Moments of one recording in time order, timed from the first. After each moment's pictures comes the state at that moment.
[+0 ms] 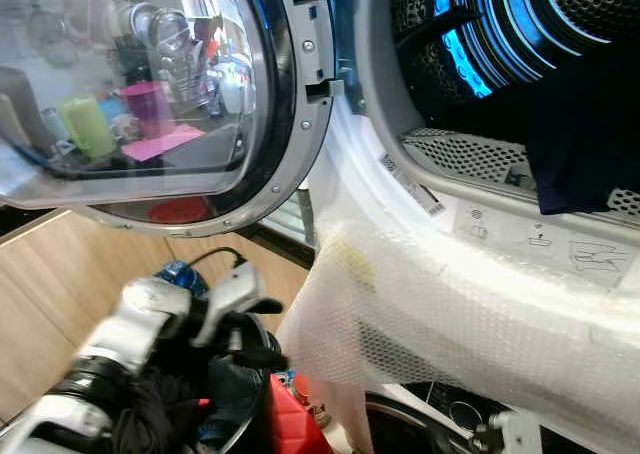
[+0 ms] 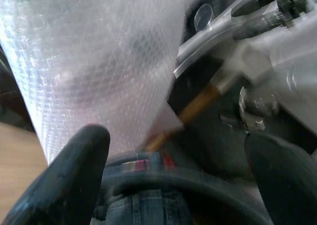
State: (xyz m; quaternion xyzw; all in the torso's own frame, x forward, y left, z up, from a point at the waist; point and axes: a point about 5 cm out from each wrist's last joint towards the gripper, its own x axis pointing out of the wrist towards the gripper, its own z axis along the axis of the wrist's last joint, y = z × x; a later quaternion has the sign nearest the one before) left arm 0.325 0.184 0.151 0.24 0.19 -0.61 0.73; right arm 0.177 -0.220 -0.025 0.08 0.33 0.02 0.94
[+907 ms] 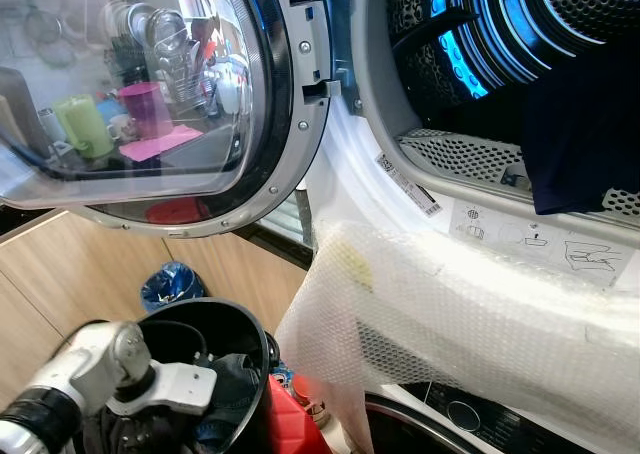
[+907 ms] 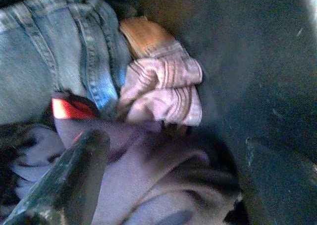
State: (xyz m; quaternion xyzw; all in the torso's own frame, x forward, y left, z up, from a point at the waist) left arm 0.281 0.226 0.070 0.45 0.44 -0.58 0.52; right arm 0.131 -0.221 -0.098 0.05 0.49 -0.19 0.85
